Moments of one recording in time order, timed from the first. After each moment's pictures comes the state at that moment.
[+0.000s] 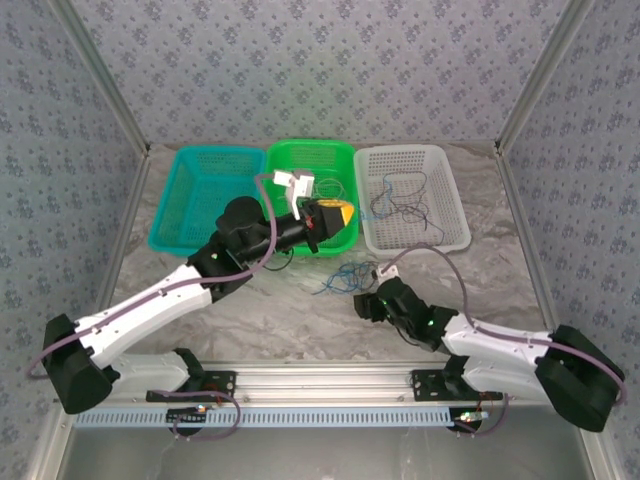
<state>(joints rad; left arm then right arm) -0.90 1.18 1.04 0.23 0.28 -0.59 0.88 1.00 0.26 0.04 0.25 0.51</state>
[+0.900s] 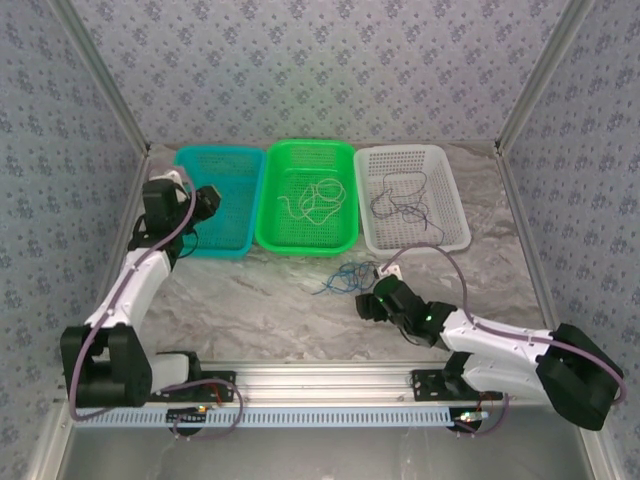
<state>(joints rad) -0.02 1.25 0.85 -0.11 0.21 -0.54 0.88 1.05 0.34 -0.11 0.28 0.53</state>
